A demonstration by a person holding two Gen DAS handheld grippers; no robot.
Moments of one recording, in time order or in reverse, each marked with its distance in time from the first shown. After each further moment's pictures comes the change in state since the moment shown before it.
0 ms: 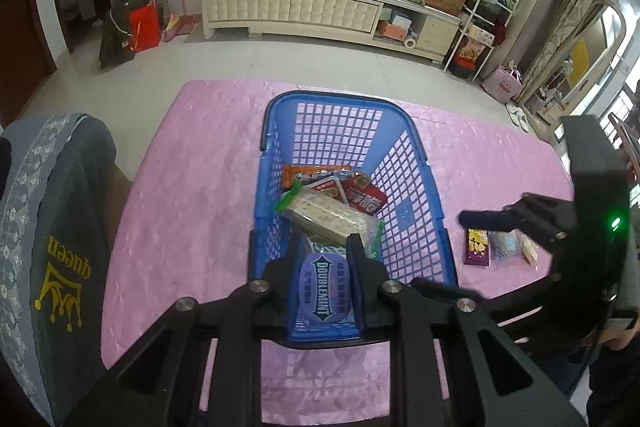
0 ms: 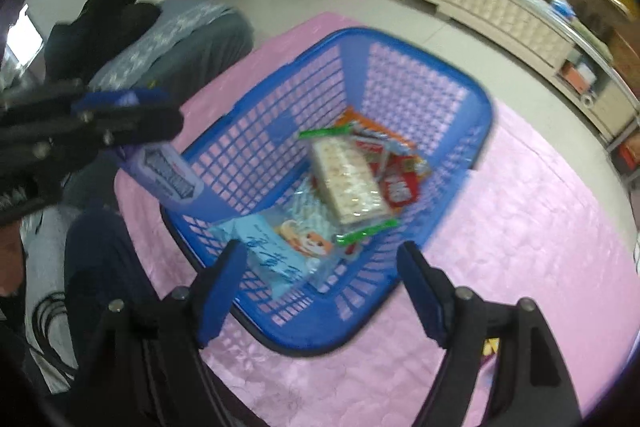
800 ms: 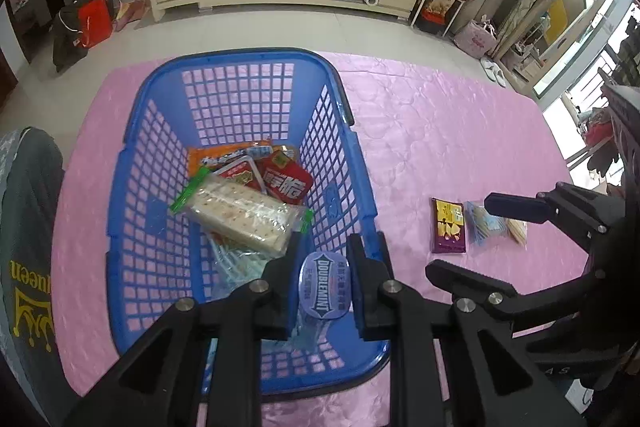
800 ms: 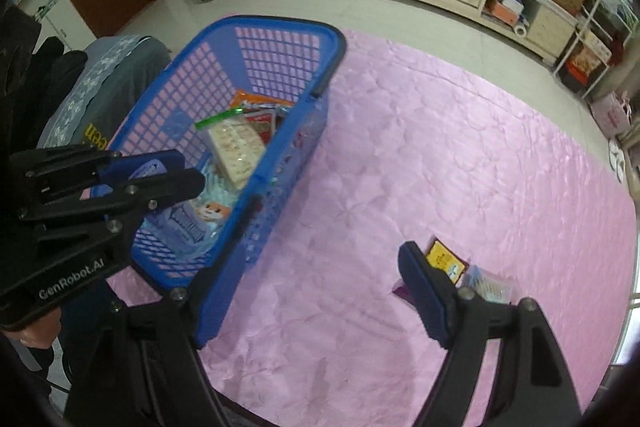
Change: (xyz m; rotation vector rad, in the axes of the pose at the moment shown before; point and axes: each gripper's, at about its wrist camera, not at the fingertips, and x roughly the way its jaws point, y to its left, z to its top) left arm 0.083 -0.070 0.010 0.095 0.142 -0.089; right arm -0.008 -0.076 -0.036 0.245 0.042 -0.094
